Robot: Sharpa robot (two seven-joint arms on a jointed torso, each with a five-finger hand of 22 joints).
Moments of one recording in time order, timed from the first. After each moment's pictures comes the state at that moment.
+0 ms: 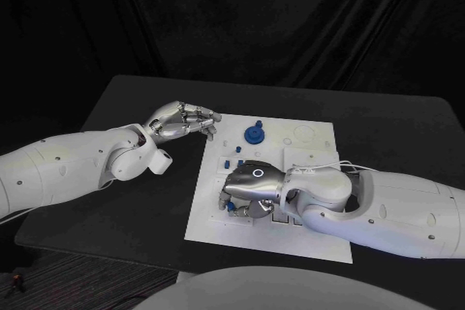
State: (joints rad) left arm 1.21 -0.89 -0.21 1.32 -0.36 0.11 0.63; left_hand 1.52 0.10 0.05 0.16 0.36 0.83 0.11 0.09 0.24 0.49 0.19 0.53 0.38 0.60 0.17 0.72 0.42 0.16 0.71 0.24 0.33 1.20; right arm 1.16 -0.62 -0.20 1.73 -1.82 -0.22 0.08; right_hand 1.54 -0.13 0.31 0.11 0.16 1.09 0.12 0.11 0.15 1.24 0.09 0.12 0.07 1.46 -0.04 1.14 0.99 0.13 1.43 0.06 0.73 1.31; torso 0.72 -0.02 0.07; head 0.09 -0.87
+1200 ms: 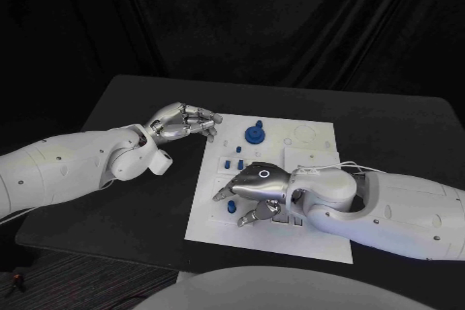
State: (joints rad) left arm 1.21 -0.89 -0.21 1.32 -0.36 0.12 0.61; left_hand 1.52 0.10 0.05 0.16 0.36 0.83 0.11 0.09 0.24 0.49 0.19 0.53 0.38 0.60 0.17 0.72 0.42 0.16 0.71 0.24 0.33 1.20; right arm 1.15 -0.66 -0.21 1.73 -1.82 -0.19 0.08; right_hand 1.49 -0.23 0.07 0.30 0.07 0.70 0.11 0.06 0.06 0.82 0.14 0.07 0.06 1.41 0.03 1.09 0.93 0.13 1.37 0.12 0.57 1.31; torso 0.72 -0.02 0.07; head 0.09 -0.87
